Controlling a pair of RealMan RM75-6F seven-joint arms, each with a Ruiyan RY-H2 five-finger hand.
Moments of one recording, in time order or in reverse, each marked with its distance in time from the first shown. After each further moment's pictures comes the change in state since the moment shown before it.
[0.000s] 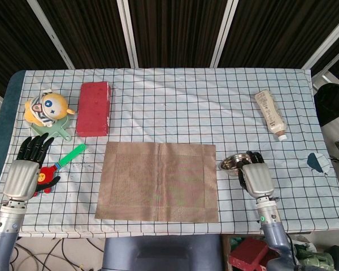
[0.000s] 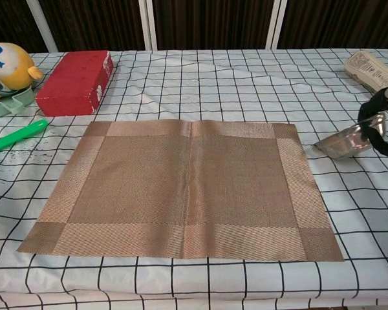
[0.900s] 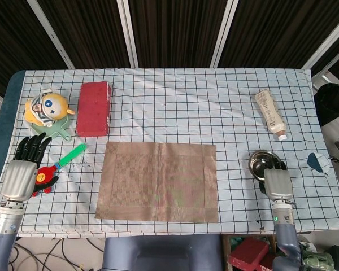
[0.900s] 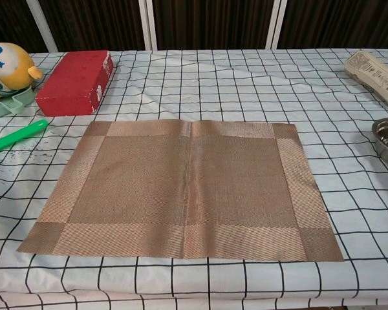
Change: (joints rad) left arm -0.023 0.017 0.040 -0.028 -0.035 0.037 0.015; right arm -0.054 -0.015 0.007 0.132 0.201 -0.052 -0.059
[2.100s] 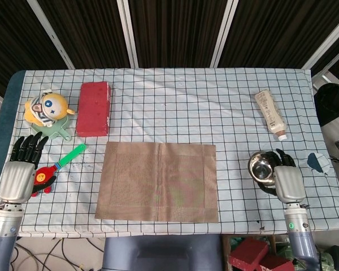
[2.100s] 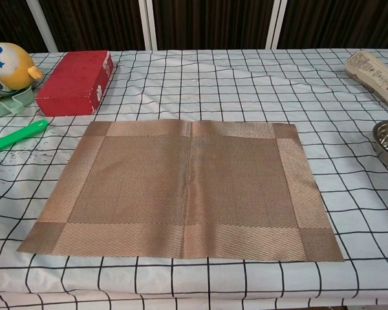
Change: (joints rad) left arm -0.095 0.006 0.143 -0.052 -0.087 0.169 0.060; right arm -0.060 0.187 -0.008 -0.239 -0.208 0.116 0.239
